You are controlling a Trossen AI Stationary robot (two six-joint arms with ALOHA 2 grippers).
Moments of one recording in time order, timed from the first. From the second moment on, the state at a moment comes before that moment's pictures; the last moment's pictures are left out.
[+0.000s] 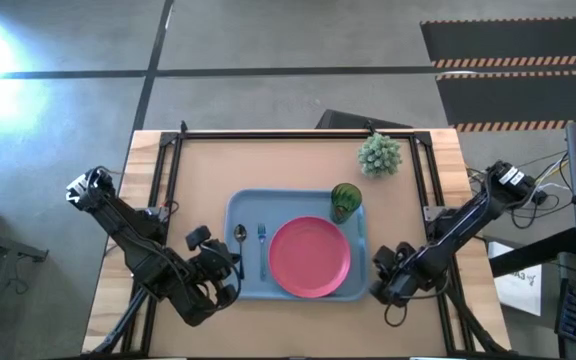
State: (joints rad) left arm -0.75 1.49 1.40 -1.10 -0.81 -1.12; right arm 0.77 1.46 0.68 -0.62 0.24 1.43
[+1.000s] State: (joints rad) left arm -0.75 1.49 1.40 -1.11 -0.80 -1.12; right arm 0.86 1.84 1.05 -0.58 0.32 1.47
